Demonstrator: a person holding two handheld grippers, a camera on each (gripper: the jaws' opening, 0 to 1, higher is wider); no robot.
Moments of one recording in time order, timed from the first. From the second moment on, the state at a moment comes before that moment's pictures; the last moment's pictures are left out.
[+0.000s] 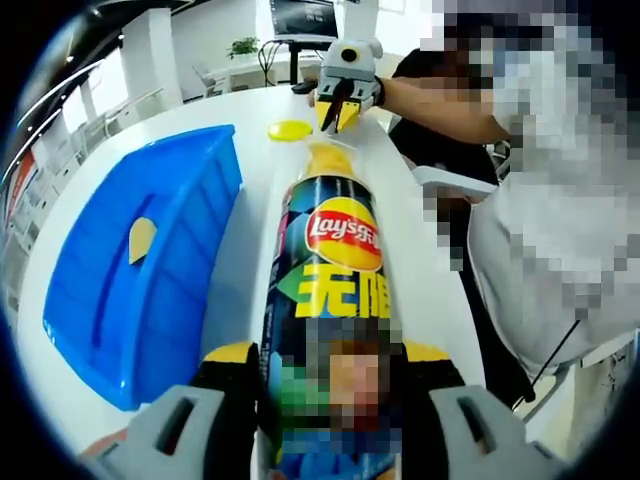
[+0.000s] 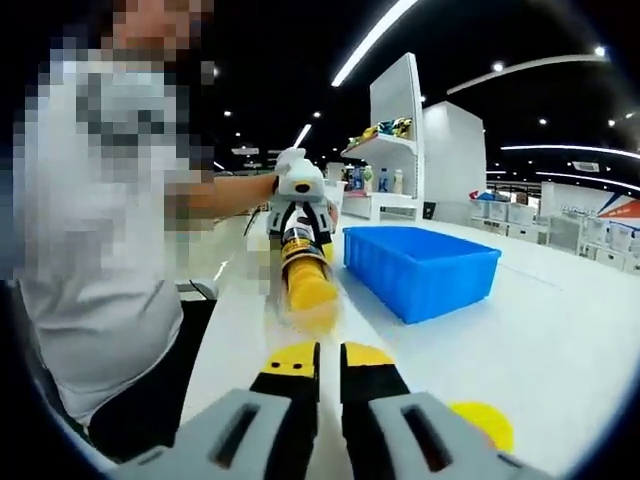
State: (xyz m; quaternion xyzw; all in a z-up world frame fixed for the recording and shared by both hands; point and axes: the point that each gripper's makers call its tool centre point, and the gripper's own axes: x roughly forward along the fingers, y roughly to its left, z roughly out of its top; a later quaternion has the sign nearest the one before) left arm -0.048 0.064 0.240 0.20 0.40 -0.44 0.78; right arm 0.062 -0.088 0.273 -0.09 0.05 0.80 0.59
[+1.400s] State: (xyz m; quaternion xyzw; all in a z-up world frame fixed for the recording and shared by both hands) left arm -0.040 0.068 0.256 0.24 0.29 -0.44 0.81; right arm 0.059 -0.075 0.266 -0.08 0.06 0.79 0.60
